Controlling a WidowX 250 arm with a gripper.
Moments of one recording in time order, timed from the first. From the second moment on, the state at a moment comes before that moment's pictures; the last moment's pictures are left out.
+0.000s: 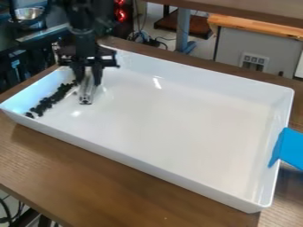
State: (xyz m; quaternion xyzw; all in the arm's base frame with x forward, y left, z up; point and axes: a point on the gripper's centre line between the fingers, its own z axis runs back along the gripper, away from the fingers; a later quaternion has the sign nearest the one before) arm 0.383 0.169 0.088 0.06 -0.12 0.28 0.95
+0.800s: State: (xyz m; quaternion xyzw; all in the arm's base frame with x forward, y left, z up) arm 0.391 0.144 0.131 0.13 -0.14 0.17 0.97
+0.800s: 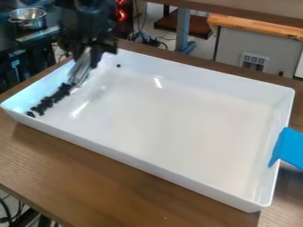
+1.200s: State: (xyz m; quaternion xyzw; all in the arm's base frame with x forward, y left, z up) arm 0.388 0.052 0.154 0.04 -0.10 0.11 0.99
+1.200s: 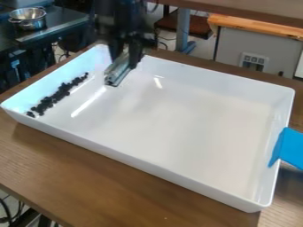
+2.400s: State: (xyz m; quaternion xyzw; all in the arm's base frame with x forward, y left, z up) arm 0.400 -0.096 0.119 0.04 -0.10 0.04 0.99
